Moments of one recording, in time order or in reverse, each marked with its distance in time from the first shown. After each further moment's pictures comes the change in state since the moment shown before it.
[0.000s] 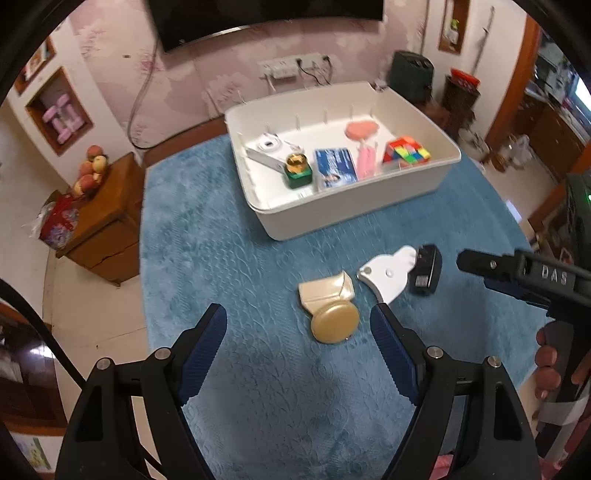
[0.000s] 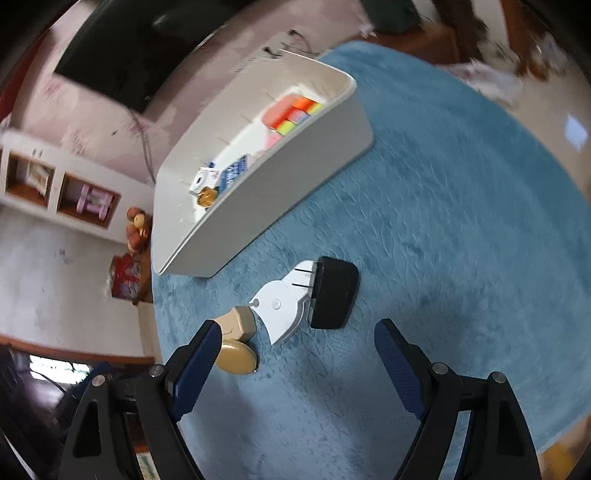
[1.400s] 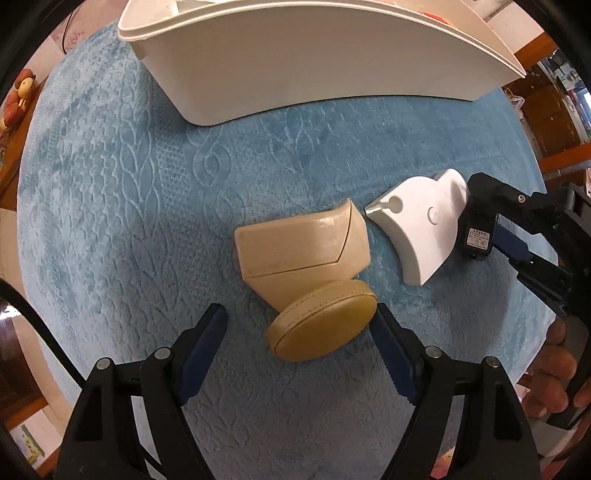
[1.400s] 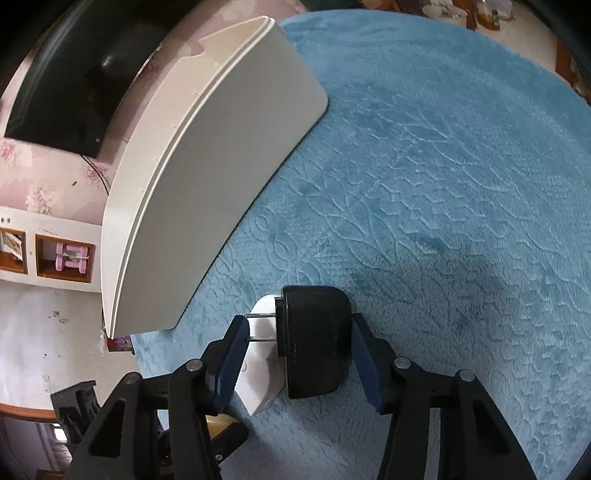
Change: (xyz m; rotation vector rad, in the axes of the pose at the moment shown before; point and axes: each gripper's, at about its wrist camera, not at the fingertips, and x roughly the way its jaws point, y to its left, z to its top) left arm 0.137 0.003 -0.022 -0.056 0.401 -0.205; right arm 0.081 -0.010 0.018 0.218 -0.026 -0.026
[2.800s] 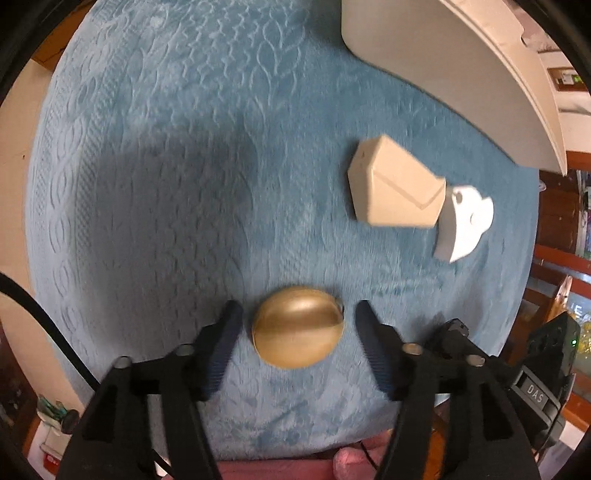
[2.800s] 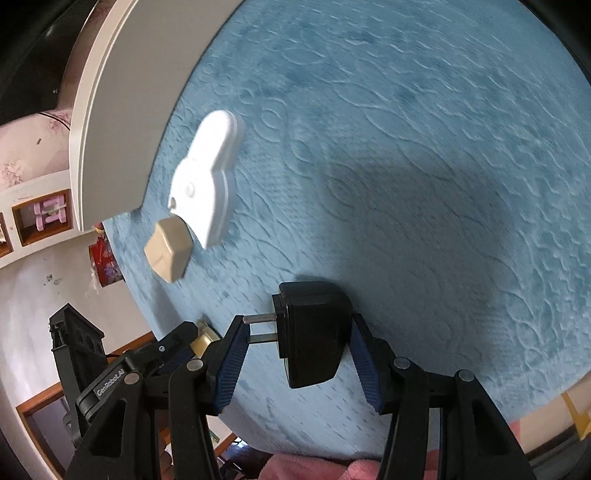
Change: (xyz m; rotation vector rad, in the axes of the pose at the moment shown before) left arm -0.014 0.109 -0.056 -0.421 0.178 -0.156; right arm -0.006 -0.027 -0.062 0.081 0.427 -0.064
